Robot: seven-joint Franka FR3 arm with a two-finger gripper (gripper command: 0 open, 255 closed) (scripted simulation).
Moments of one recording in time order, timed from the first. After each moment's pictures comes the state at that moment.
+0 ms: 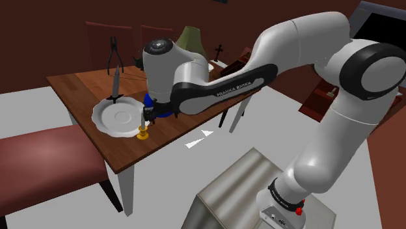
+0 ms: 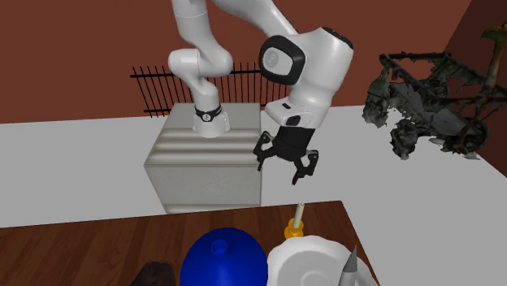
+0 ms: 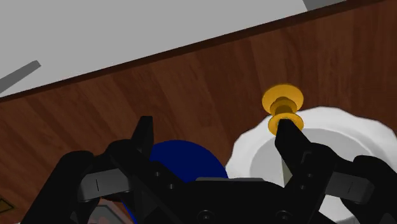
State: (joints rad) arm 0.01 0.16 0.63 -2.01 -0.49 2.06 1.16
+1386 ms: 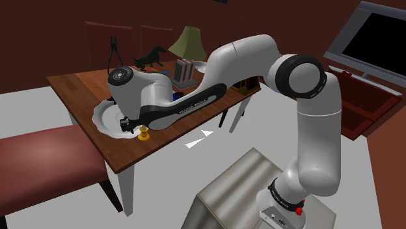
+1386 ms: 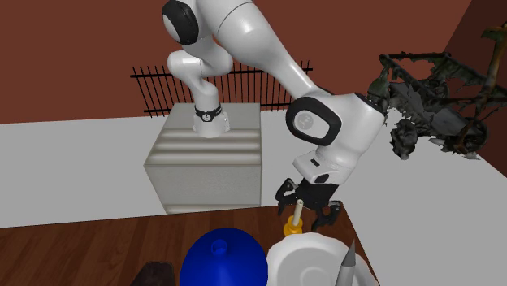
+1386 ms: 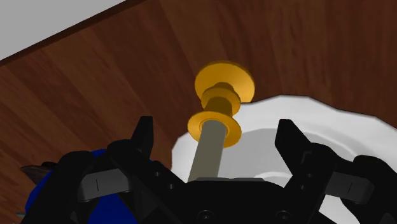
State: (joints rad) arm 0.19 0.58 0.53 -1.68 -0.77 2.01 1.39
